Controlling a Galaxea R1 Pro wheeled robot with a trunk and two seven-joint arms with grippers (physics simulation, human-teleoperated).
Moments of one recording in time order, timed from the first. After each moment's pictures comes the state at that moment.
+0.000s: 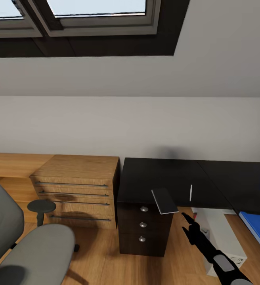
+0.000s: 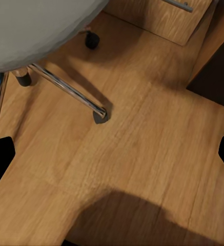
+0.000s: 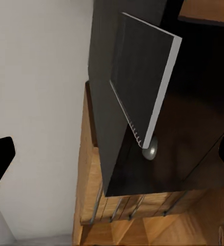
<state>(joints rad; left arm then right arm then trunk) -0.03 -0.03 -0.02 -0.21 0.43 -0.69 -0.03 -0.54 -0.11 -0.64 -0.30 -0.66 0.39 0.77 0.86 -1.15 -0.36</state>
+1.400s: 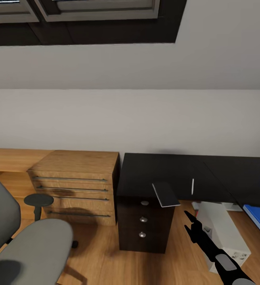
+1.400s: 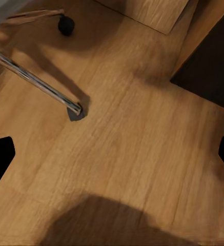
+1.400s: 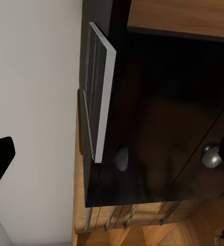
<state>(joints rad) -0.03 -0.02 -0.03 -0.40 0.41 -0.47 -0.03 -0.54 -0.12 -0.64 -0.31 -0.70 0.40 0.77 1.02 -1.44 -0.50</state>
